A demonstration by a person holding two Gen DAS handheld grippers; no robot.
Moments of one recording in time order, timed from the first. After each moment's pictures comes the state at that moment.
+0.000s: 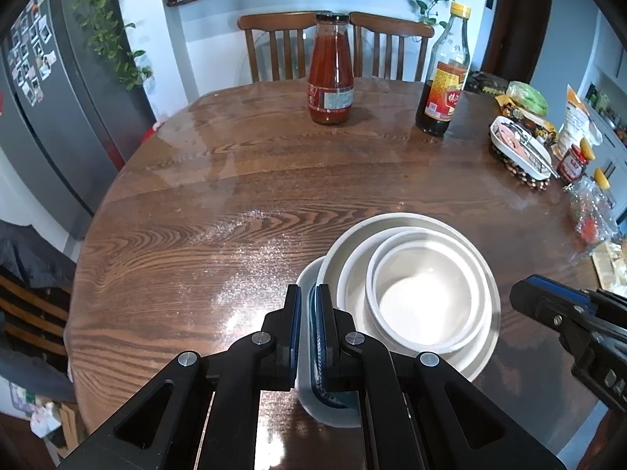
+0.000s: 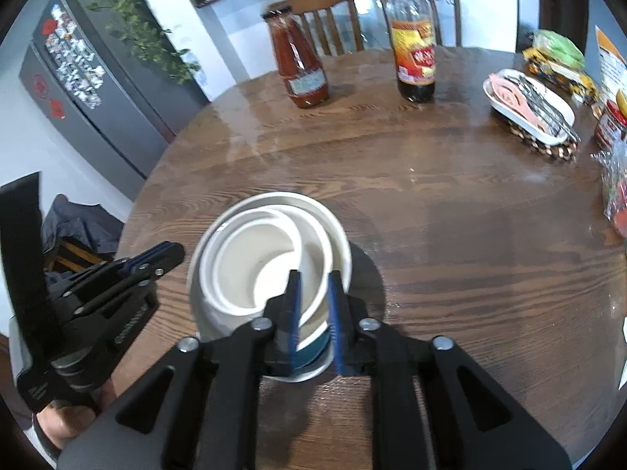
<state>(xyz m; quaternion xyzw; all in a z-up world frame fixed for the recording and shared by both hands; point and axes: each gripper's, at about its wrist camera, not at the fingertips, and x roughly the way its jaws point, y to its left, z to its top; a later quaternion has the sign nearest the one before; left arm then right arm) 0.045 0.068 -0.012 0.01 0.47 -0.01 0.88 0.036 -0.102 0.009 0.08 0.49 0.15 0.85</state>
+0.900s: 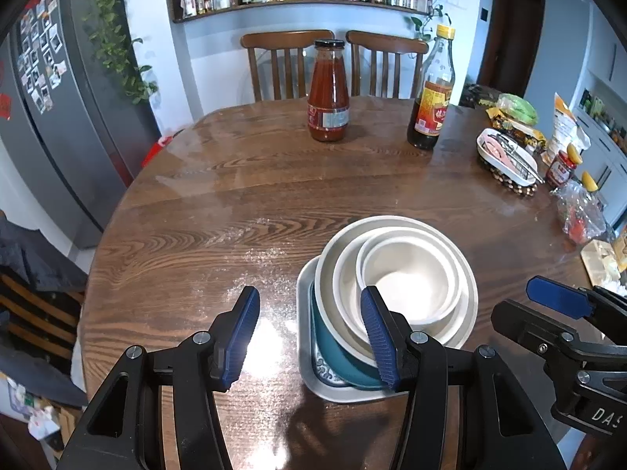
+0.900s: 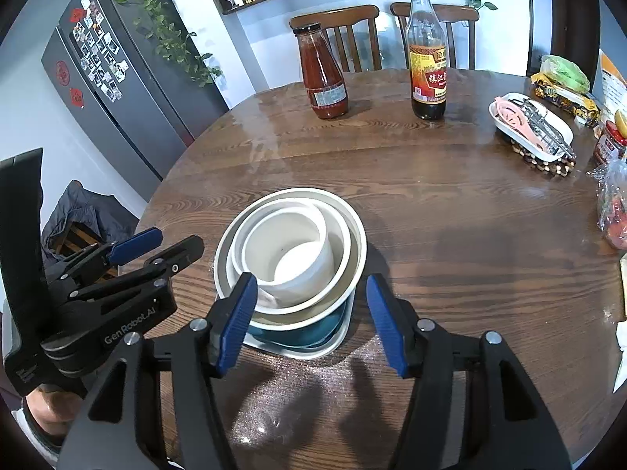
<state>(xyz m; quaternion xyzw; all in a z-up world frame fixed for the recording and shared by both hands) 0.016 0.069 0.007 0.01 0.44 -0.01 0.90 0.008 -0.101 0.021 0.06 0.47 0.17 0.87</state>
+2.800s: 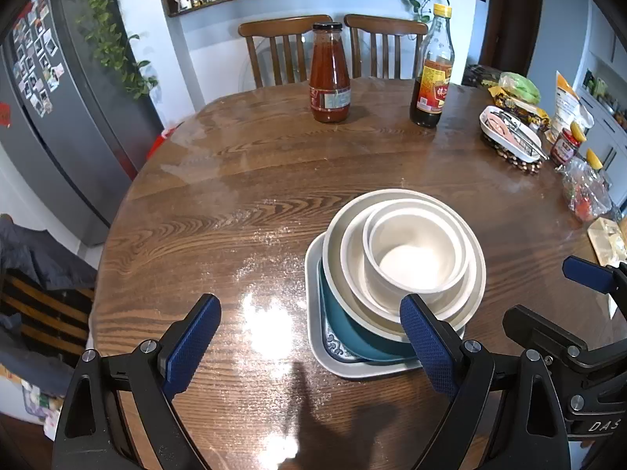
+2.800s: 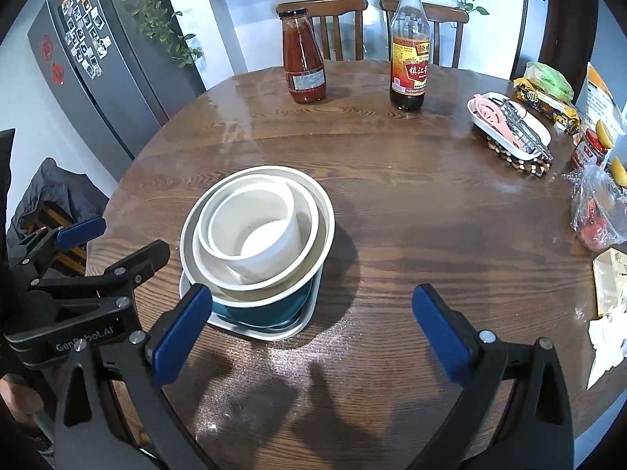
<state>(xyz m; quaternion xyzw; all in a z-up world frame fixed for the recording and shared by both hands) 0.009 0.067 0.003 0.04 0.47 0.00 0.88 0.000 -0.102 0.016 0.01 0.49 0.12 0.87</state>
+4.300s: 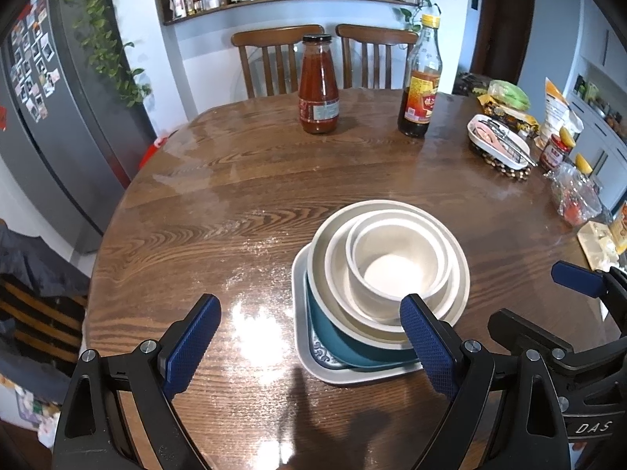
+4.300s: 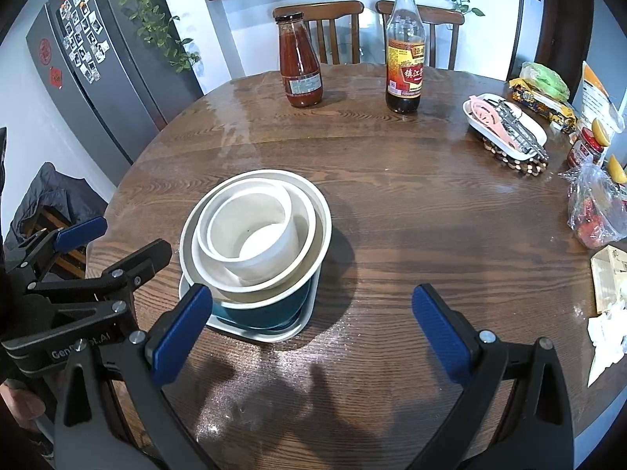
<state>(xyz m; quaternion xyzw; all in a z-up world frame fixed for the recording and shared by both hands) 0.005 0.058 0.008 0.03 0.45 -0.02 0.89 -0.003 -0.103 0.019 0.02 0.48 0.12 0.87</state>
